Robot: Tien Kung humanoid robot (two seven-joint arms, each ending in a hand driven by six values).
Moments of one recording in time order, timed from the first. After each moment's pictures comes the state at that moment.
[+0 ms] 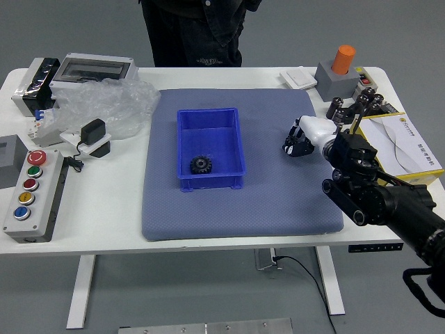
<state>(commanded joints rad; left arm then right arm) -0.05 0.07 -1.41 -0.18 1.26 -0.09 0.15 0.77 -0.14 0.74 0.63 -1.96 -0.09 -0.19</state>
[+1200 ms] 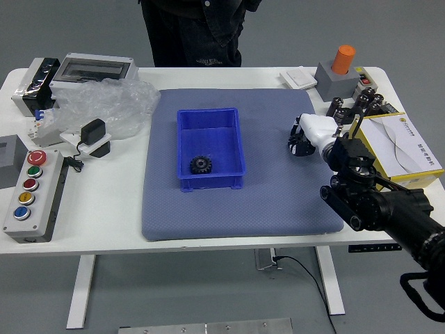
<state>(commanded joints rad) -0.05 0.06 -1.40 -0.18 1.26 -0.09 0.15 0.75 -0.13 0.75 0.62 -2.02 -0.19 -0.17</state>
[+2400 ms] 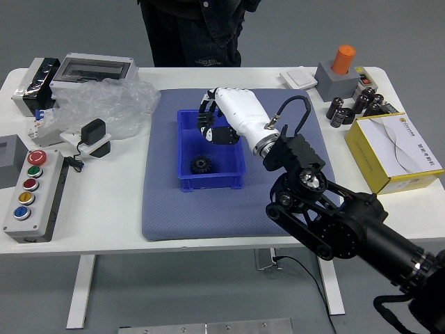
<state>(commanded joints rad) -0.05 0.07 -1.41 -0.18 1.26 -0.10 0.15 0.65 -0.03 0.74 1.20 -2.08 -0.22 -0.26</state>
